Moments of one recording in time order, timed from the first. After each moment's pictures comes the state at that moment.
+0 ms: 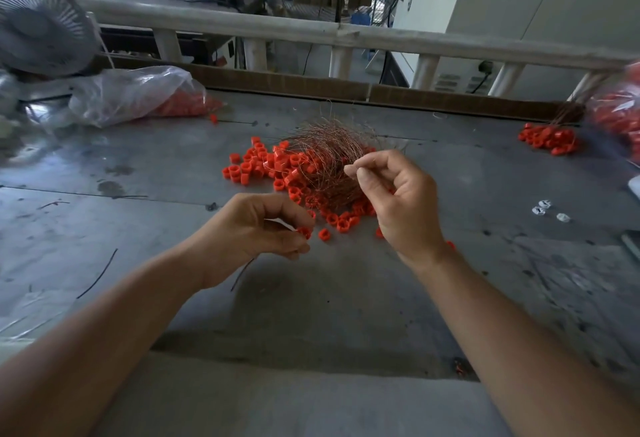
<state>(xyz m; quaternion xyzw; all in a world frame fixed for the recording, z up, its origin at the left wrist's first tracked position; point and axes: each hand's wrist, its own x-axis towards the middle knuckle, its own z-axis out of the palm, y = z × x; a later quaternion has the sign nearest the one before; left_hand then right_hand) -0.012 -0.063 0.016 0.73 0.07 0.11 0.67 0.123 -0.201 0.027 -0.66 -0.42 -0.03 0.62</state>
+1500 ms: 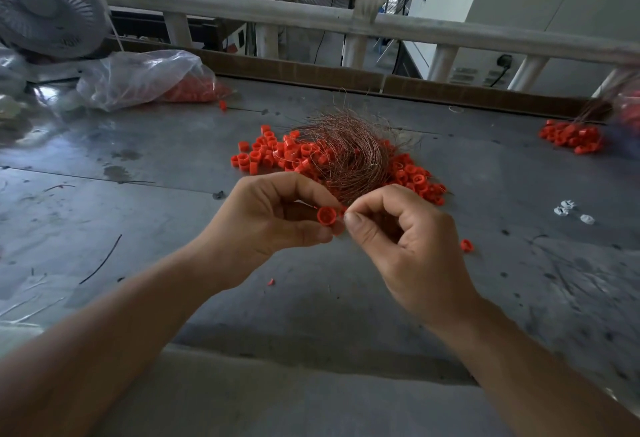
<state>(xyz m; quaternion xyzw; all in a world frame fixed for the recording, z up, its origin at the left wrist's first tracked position) -0.017 -0.085 0.028 0.70 0.01 0.20 0.68 0.074 -0.227 0.033 -0.69 -0.49 -0.02 0.53</state>
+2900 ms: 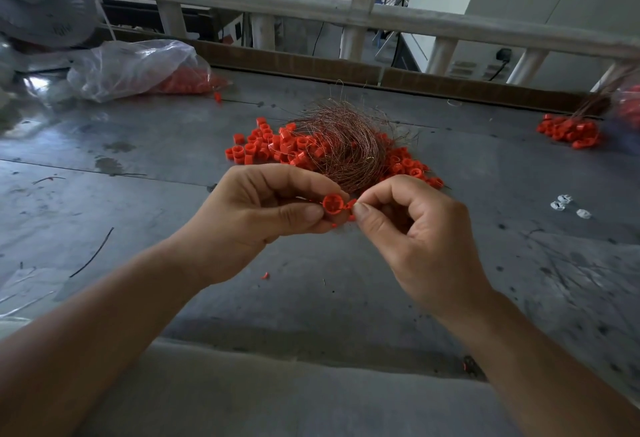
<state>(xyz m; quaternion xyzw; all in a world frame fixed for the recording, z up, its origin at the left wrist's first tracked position) -0.020 -0.083 0.029 0.62 -0.05 0.17 0.76 0.078 -0.234 0.039 -0.71 -0.48 -0.03 0.51</state>
